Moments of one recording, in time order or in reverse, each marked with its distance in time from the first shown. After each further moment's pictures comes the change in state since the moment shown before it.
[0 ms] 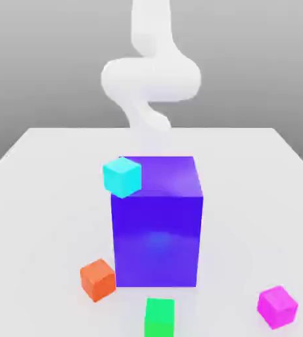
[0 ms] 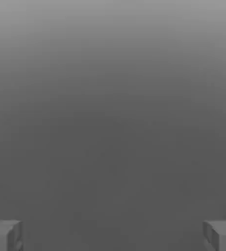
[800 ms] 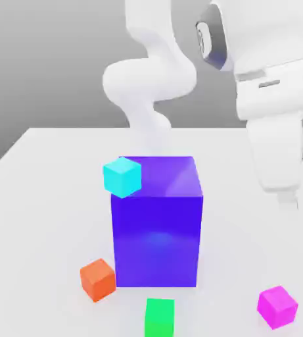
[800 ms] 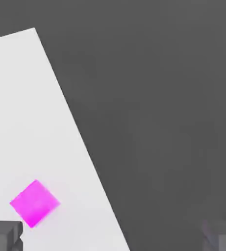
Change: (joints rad) arm 0.441 0.704 -0.115 -0.041 0.234 0.216 -1.057
